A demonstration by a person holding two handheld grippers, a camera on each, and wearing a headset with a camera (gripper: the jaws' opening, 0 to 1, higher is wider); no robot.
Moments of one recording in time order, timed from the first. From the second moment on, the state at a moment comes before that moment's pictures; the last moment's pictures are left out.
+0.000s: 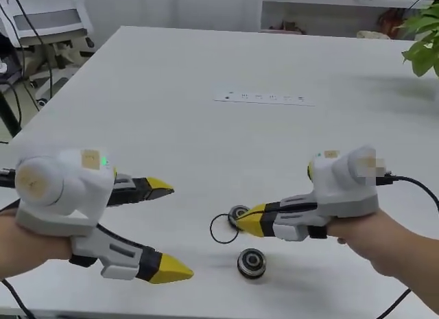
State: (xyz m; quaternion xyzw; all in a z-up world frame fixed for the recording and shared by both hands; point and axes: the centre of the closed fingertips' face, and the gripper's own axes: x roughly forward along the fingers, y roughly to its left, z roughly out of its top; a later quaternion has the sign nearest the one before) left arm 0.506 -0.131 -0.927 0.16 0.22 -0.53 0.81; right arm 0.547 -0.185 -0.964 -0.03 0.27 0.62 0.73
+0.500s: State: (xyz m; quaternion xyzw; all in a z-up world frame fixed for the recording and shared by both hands) left arm 0.510 -0.119 -0.928 0.13 0.22 -0.51 0.82; right arm 0.542 -0.160 -0.988 -0.09 0.29 0.63 0.72
